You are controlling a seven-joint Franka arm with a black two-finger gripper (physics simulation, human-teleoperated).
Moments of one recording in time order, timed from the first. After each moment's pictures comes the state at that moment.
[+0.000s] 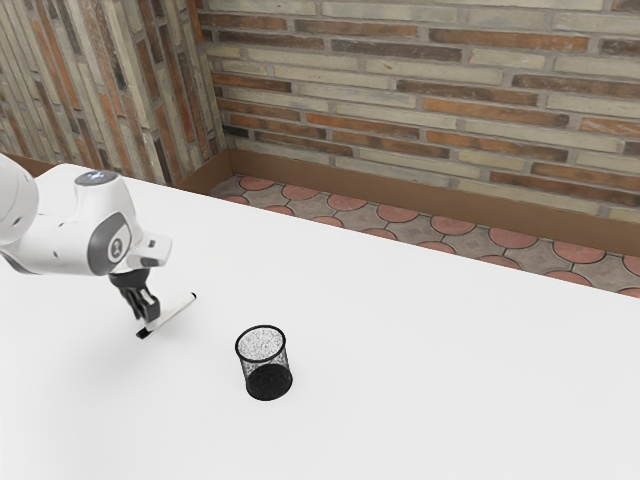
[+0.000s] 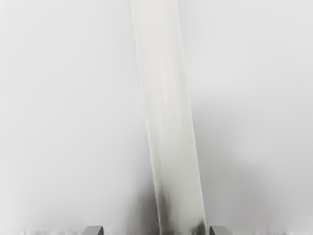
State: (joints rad) arm 0.13 0.33 0.21 -2.15 -0.03 2.51 0.66
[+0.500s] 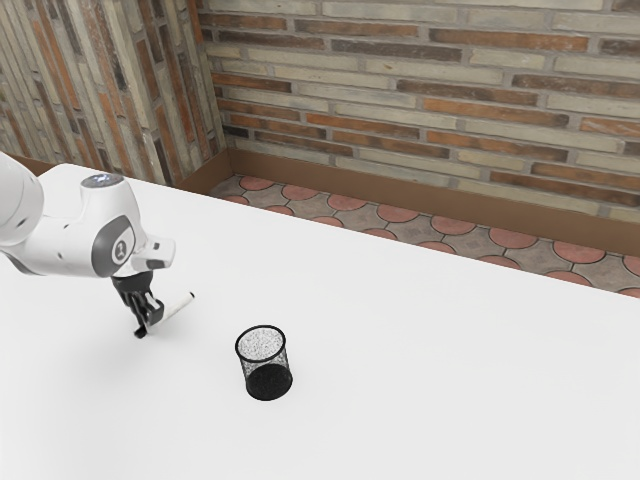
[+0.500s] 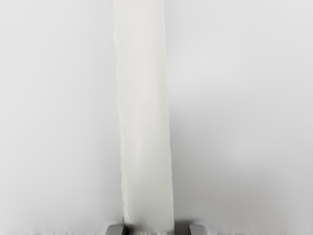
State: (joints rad) arm 0.12 0.34 0.21 -2.15 -0.03 2.48 0.57
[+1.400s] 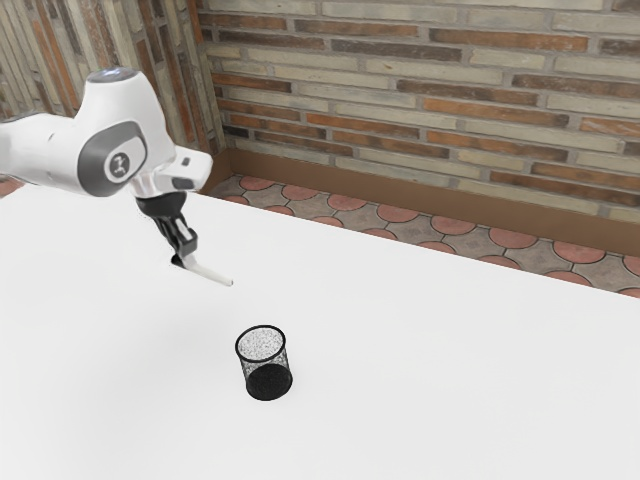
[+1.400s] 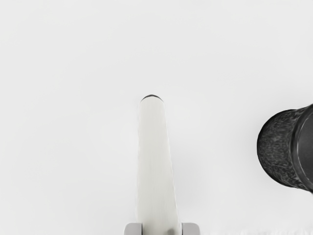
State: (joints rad) arm -0.12 -0.08 0.19 -2.14 0.04 2.17 0.45
